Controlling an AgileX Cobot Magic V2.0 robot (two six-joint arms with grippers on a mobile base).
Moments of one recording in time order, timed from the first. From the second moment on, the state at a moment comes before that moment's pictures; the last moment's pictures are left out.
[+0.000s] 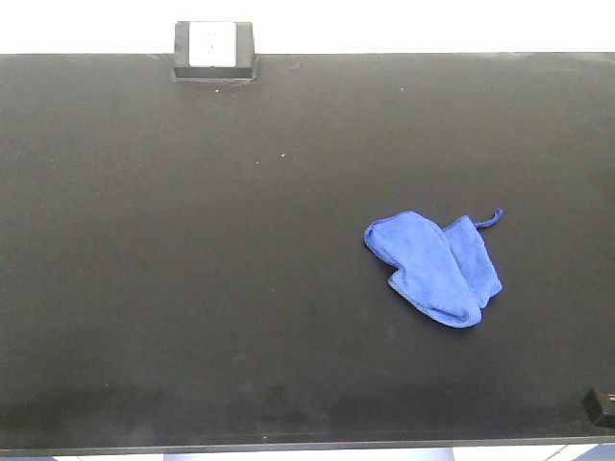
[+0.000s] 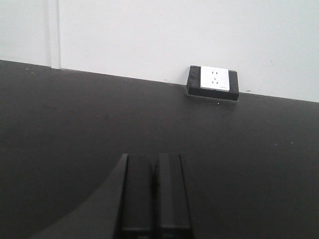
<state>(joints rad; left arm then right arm) 0.08 -0.01 0.03 0.06 0.15 -0.18 -0.06 -0.01 0.03 0.05 0.24 0.02</state>
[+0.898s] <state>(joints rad) 0.08 -0.01 0.03 0.06 0.15 -0.18 -0.06 -0.01 0.03 0.05 0.24 0.02</state>
